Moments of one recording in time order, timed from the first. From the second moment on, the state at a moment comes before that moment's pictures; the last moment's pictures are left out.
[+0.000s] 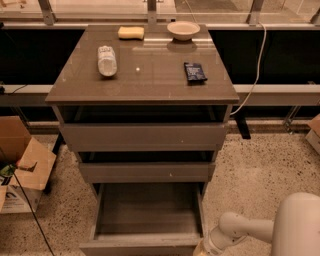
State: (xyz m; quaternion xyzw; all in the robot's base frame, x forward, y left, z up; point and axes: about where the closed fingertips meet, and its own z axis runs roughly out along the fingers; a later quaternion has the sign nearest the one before) arm 0.392 -0.178 0.183 -0.54 0.80 0.24 0.08
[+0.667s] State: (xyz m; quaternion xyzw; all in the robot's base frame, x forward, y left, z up) arm 0.409 -0.162 0.169 -0.54 0.81 0.21 0.09
